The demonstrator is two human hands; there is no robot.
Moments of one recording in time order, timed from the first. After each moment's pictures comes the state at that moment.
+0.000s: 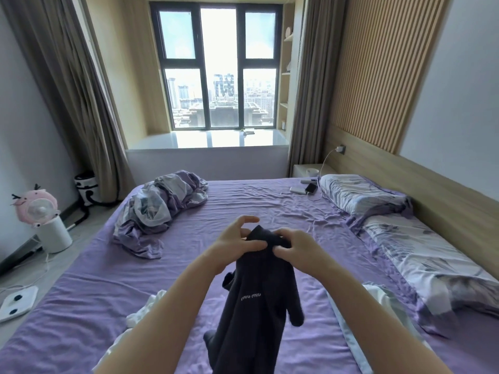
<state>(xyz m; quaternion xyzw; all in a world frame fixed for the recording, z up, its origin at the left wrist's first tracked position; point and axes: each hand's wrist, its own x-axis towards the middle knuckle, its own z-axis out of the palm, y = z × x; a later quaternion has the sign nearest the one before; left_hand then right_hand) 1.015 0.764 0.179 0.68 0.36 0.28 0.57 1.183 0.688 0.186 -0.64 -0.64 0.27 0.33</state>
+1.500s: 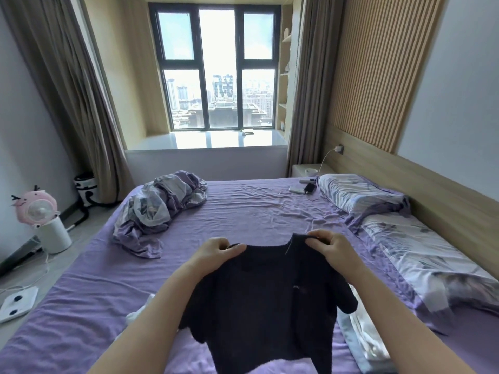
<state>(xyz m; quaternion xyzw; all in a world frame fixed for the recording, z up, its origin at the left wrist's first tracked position) 0.982 0.780 0.143 0.75 0.48 0.24 0.39 1.253 0.674 0.149 -0.65 -0.53 0.26 0.48</state>
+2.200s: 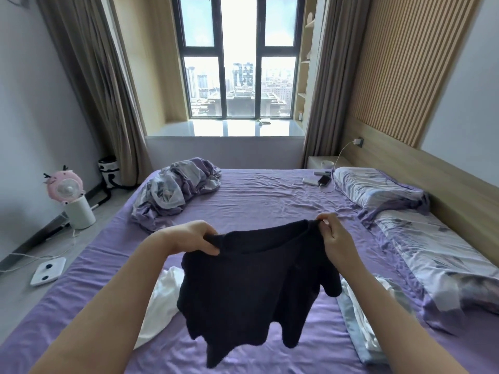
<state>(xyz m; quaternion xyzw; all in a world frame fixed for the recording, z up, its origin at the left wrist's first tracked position) 0.930 0.761 0.185 0.78 0.43 0.03 0.45 1.242 0.665 0.137 -0.66 -0.54 0.15 0.50</state>
